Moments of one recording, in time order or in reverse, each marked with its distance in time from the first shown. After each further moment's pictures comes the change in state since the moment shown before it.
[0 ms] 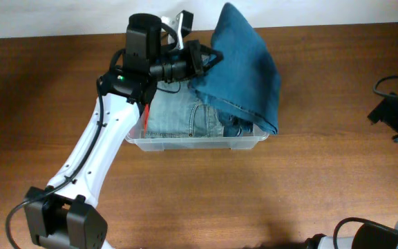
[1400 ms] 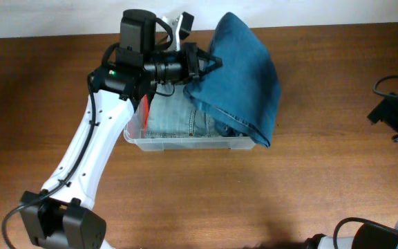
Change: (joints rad) left arm 0.029 0.002 0.078 -0.251 0.109 0.085; right arm 0.000 0.000 0.000 0.001 0.000 0.000
